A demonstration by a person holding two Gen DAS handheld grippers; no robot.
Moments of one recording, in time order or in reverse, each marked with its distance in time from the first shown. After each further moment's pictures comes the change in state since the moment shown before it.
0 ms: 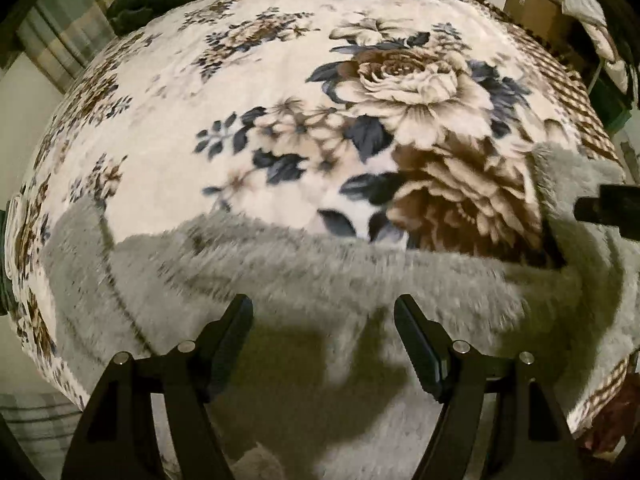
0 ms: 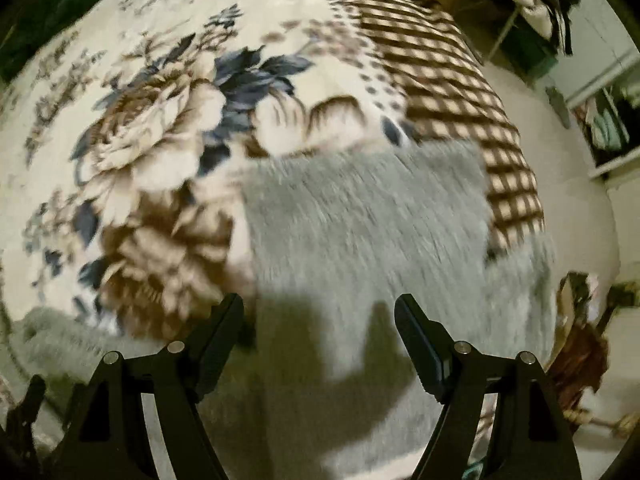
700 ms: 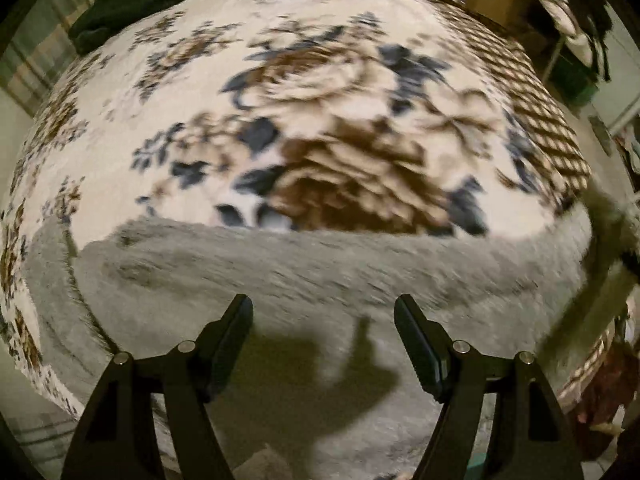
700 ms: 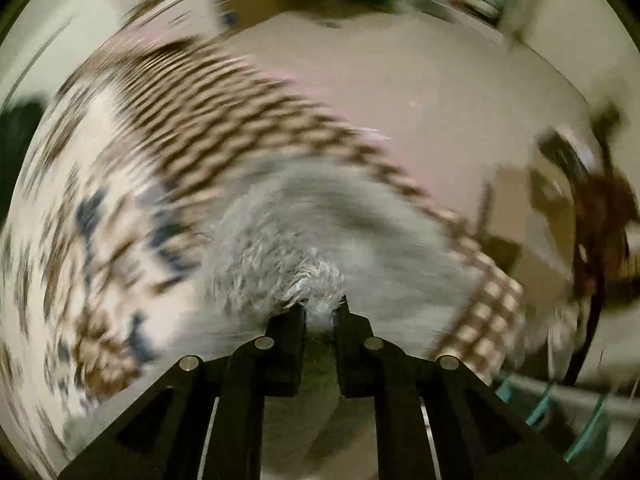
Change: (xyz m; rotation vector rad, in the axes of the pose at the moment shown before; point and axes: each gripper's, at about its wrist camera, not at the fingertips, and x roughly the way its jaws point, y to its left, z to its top) left arm -0.033 -0.085 -0.018 0.104 0.017 -0.097; right arm -0.001 -0.239 -0.100 0.675 -0.098 0.049
